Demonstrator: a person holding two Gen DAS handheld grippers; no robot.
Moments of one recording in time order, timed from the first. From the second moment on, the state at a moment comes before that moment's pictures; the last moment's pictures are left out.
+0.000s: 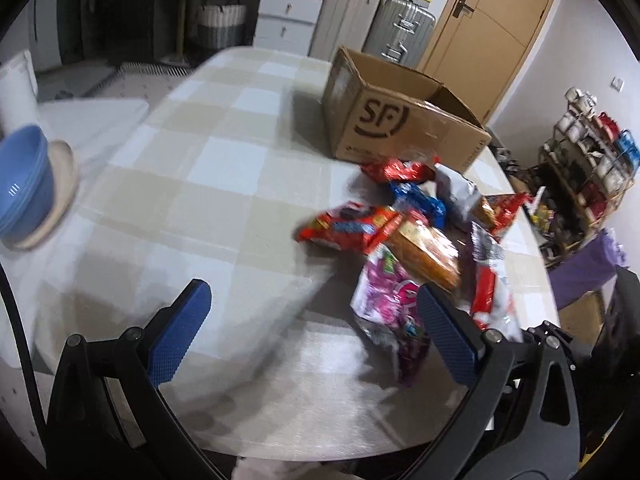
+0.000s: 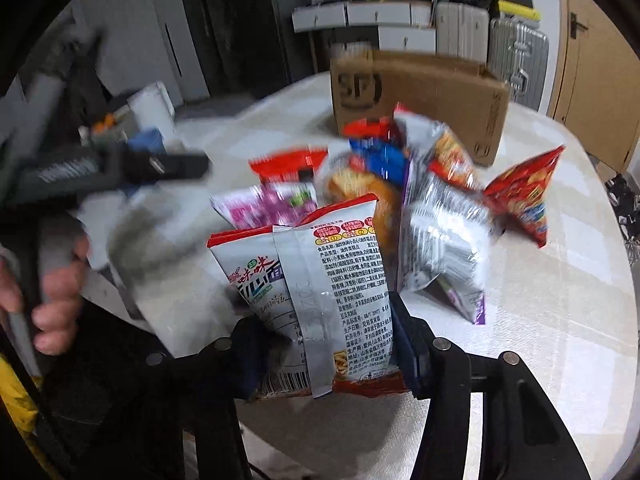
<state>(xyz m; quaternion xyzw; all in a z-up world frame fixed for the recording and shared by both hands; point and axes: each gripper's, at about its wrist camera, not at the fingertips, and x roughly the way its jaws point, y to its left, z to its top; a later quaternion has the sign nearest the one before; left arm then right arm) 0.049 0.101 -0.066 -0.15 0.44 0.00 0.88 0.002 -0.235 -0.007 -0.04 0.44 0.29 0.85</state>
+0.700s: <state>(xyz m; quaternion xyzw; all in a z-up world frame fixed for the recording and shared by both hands) 0.090 0.043 -0.125 -0.14 0.51 -0.01 0.85 -0.008 -0.280 0.029 0.04 0.38 0.27 0.88</state>
